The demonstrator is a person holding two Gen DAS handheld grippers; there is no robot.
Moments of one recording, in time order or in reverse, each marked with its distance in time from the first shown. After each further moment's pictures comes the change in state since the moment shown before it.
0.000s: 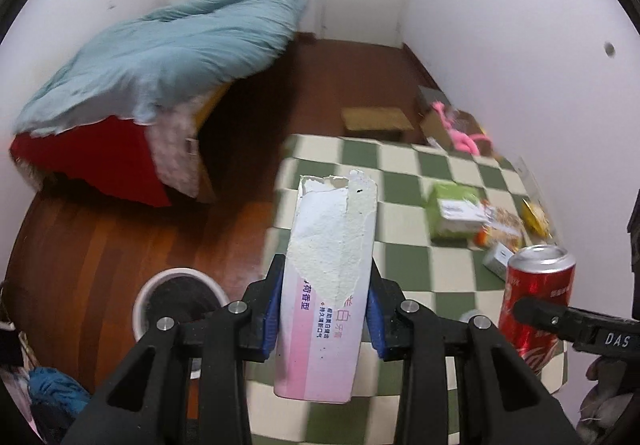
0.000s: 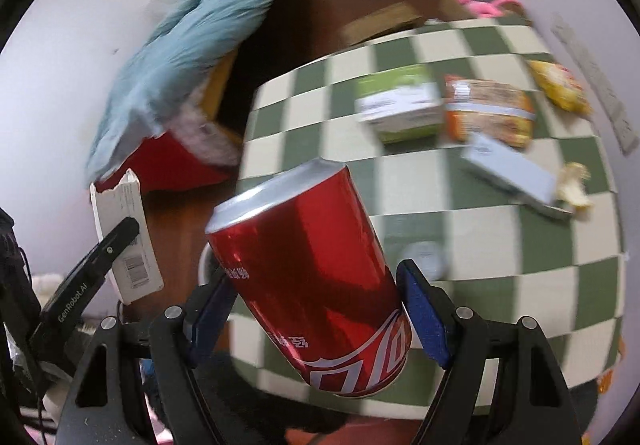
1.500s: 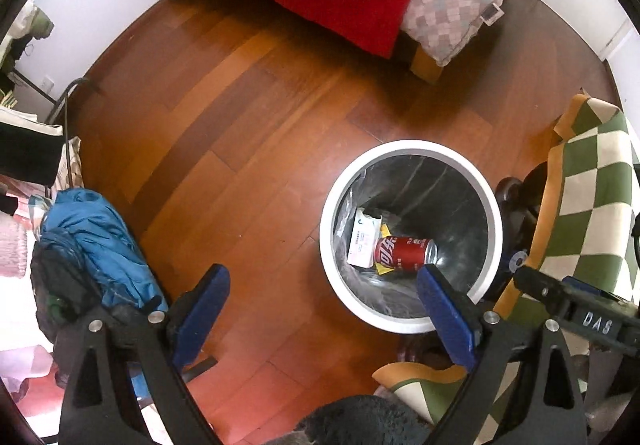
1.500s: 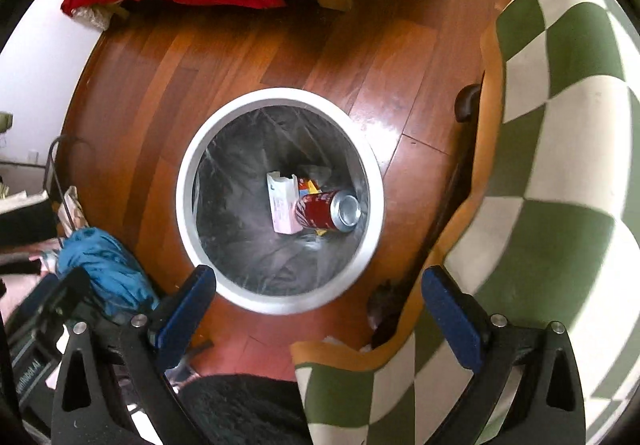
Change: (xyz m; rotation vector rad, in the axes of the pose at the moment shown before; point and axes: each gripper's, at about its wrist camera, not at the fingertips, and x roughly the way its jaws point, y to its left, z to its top) left arm 0.106 0.322 -0.153 -0.522 0.383 0.347; right arm 0.388 0.261 -0.069 -0.434 0.443 -0.204
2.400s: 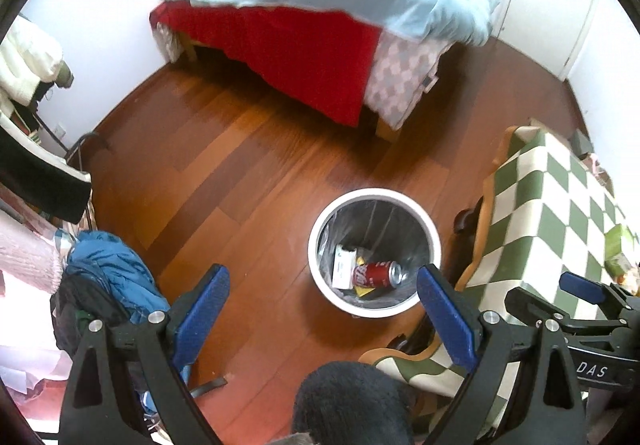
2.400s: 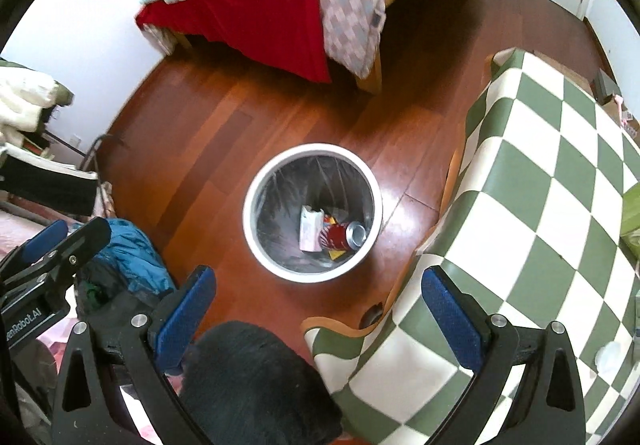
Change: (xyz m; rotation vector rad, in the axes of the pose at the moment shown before) left arm -0.151 -0.009 -0.050 0.063 -0.263 -0.050; right arm -0.175 0.019 -0.101 -0.160 -0.285 0.050
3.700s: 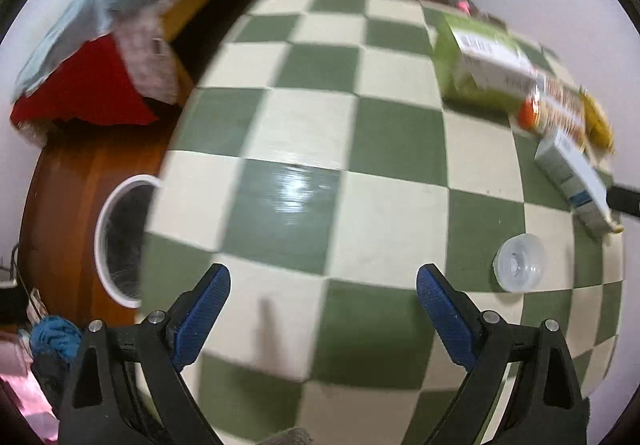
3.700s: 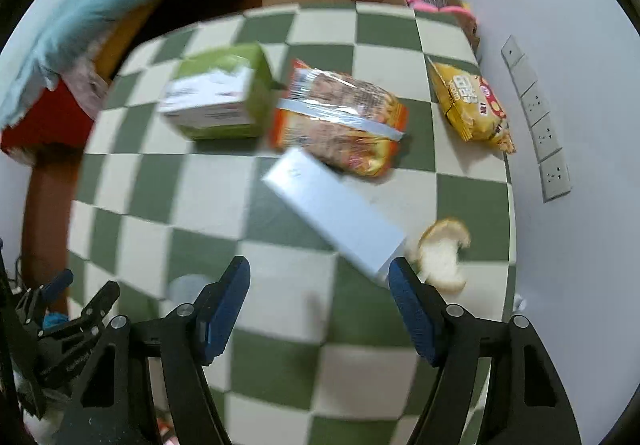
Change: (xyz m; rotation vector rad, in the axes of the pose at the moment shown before) left arm 0.055 -0.392 -0.125 0.485 0.165 -0.168; right arm -0.117 -0.440 -0.140 0.474 0.046 -0.299
